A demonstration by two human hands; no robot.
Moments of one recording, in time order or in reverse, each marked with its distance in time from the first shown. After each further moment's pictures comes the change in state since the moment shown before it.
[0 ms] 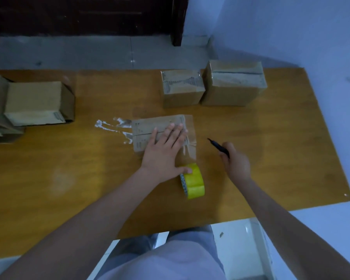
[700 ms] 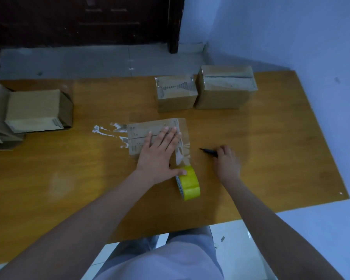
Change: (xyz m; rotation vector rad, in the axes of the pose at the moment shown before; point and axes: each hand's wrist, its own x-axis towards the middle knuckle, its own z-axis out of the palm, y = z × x) left_hand 0.002 0.001 0.000 0.008 -0.002 -0.009; right_hand 0.004 0.004 0.020 -0.321 -0.134 0.113
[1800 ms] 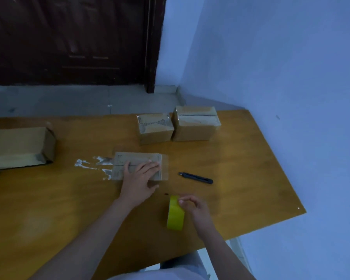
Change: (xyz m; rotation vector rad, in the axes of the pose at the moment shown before) left_hand 0.003 -0.017 0.008 -0.335 0.309 0.023; right_hand -0.086 -0.042 -0.035 1.371 -0.128 0.252
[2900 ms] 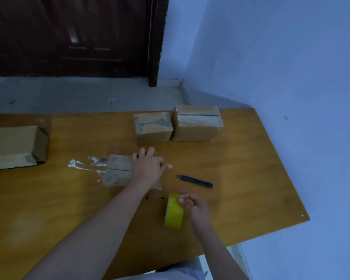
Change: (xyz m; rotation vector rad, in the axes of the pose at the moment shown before) left_hand 0.079 0.034 0.002 0.129 -0.206 -0.264; right_hand 0.025 -0.005 -0.005 0.075 0.043 0.016
